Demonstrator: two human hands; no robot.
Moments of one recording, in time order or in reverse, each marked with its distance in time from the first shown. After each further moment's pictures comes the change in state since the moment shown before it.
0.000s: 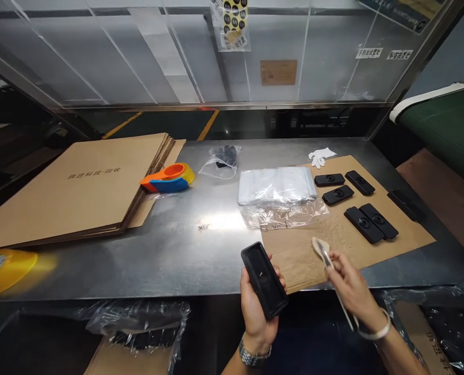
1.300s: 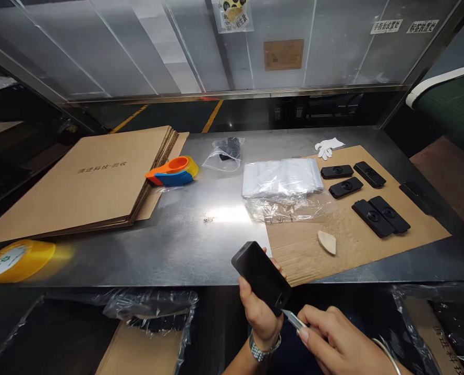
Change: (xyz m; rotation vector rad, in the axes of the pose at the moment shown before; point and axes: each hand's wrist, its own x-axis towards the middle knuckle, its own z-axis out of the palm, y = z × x) left_hand -0.009 -0.006 0.003 0.075 -0.014 0.390; right_hand -0.047 -0.092 -0.003 0.078 -0.691 -0.068
